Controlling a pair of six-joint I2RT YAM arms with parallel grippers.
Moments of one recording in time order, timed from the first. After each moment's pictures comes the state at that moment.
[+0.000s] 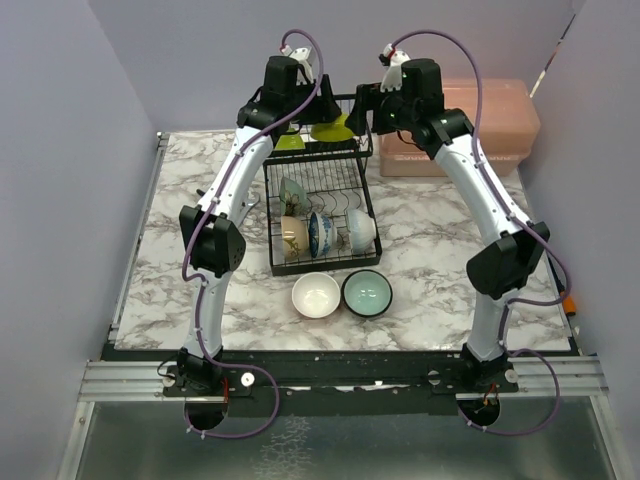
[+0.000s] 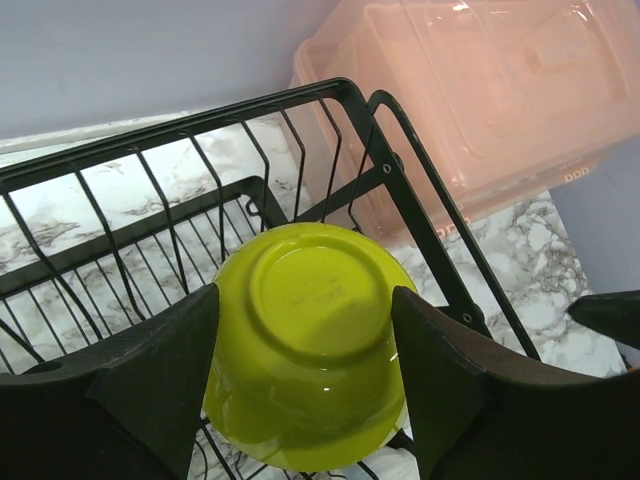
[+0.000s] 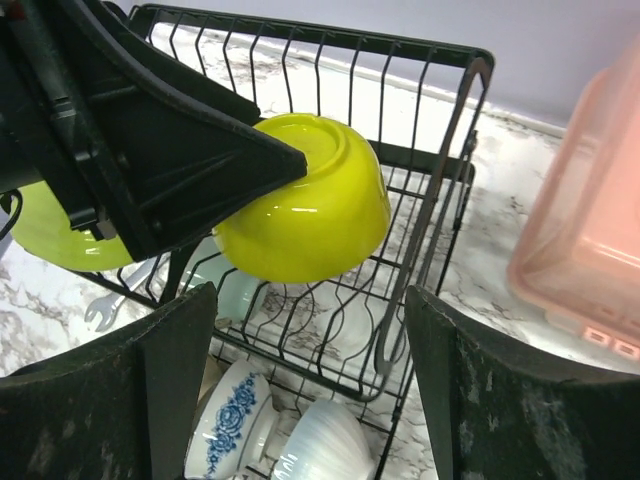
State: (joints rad) left arm -0.37 2.25 2.46 -0.59 0.24 -0.38; right arm 0.41 1.97 2.17 -0.60 -0.20 0.17
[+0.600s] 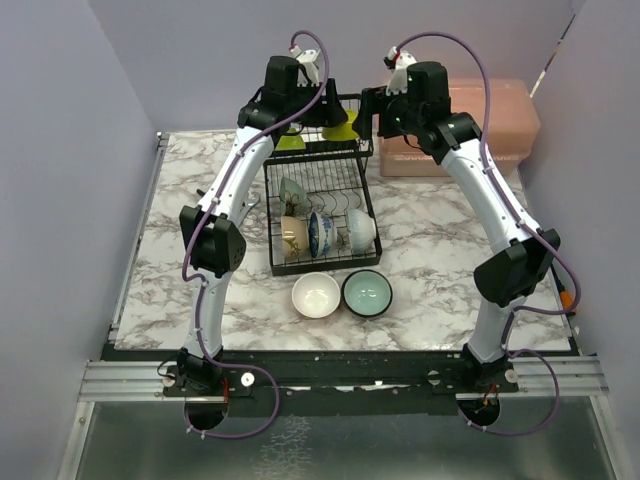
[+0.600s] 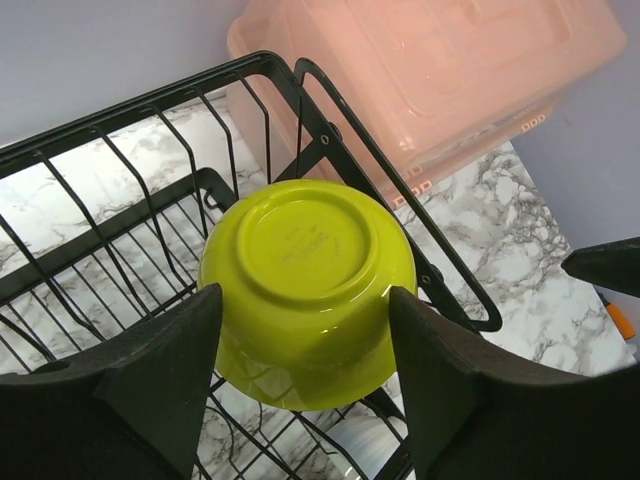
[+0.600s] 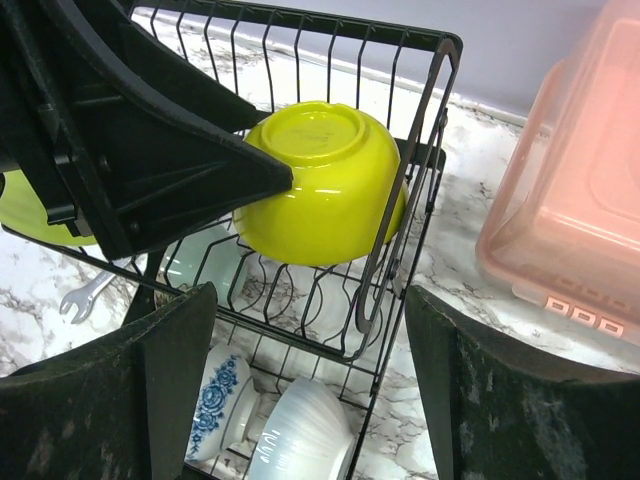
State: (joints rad) left arm -0.37 2.25 2.46 -0.59 0.39 -0.31; right arm 0.41 1.88 2.08 -0.61 -0.14 0.13
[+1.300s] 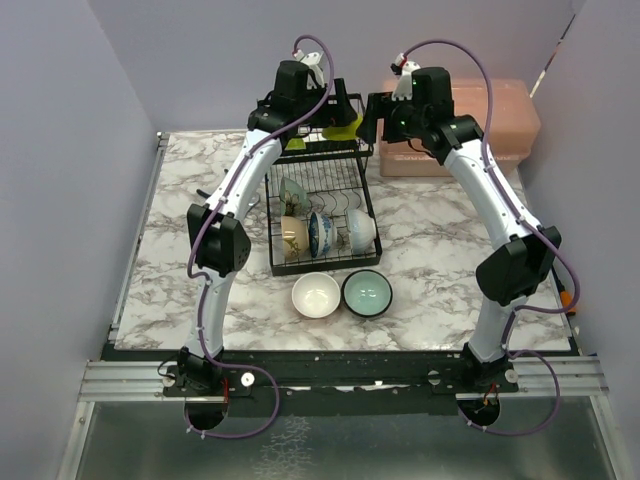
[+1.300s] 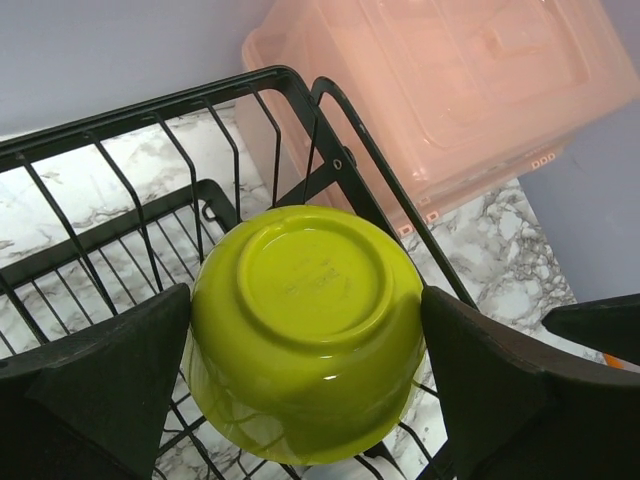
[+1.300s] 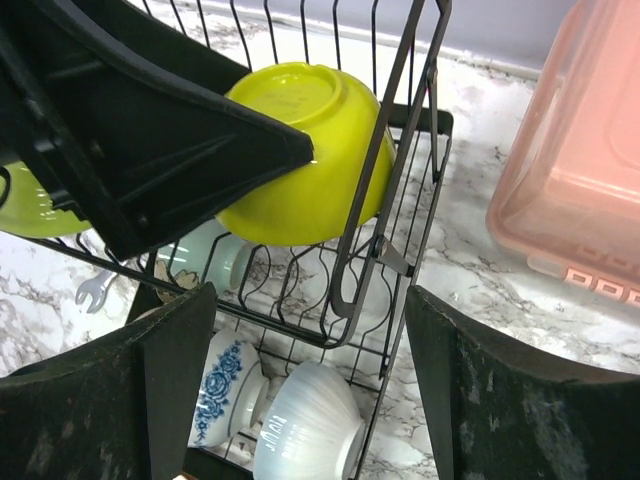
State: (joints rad) left arm -0.40 2.29 2.45 -0.52 0.29 -0.40; right arm 0.37 1.88 2.03 -0.61 -0.19 0.19
